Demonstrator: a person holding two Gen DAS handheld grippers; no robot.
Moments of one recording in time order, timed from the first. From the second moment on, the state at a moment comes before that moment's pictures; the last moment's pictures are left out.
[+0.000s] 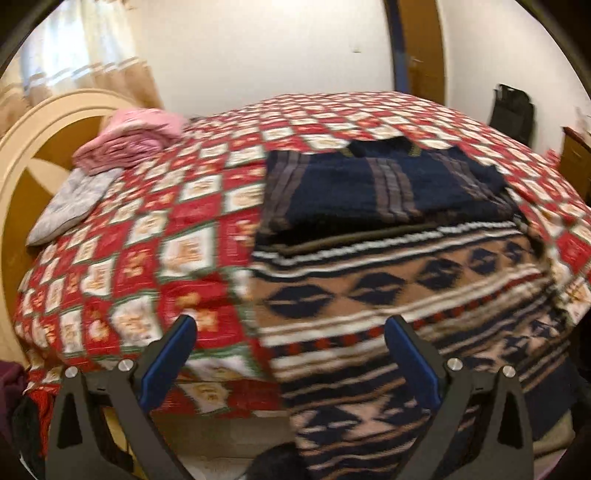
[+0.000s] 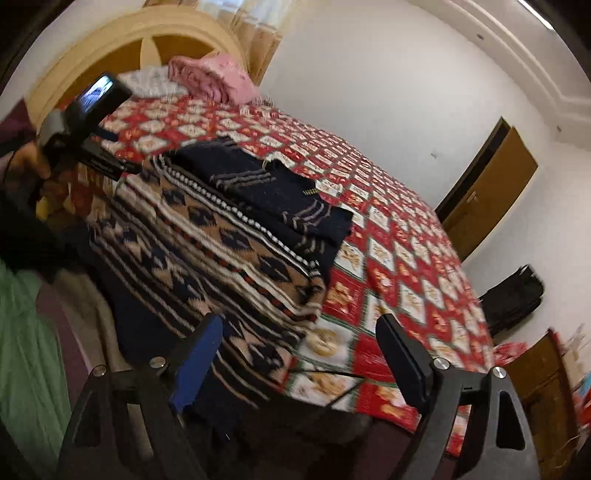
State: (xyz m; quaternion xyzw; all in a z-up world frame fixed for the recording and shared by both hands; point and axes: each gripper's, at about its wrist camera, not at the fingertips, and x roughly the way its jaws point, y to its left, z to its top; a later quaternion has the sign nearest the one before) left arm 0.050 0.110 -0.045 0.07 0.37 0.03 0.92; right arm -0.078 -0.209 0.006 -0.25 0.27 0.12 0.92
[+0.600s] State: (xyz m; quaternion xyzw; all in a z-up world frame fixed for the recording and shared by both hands) left arm 0.035 0.151 -0.103 0.05 0.48 -0.11 0.87; right arm -0.050 -0.260 -0.069 -0.01 0.41 0.17 0.90
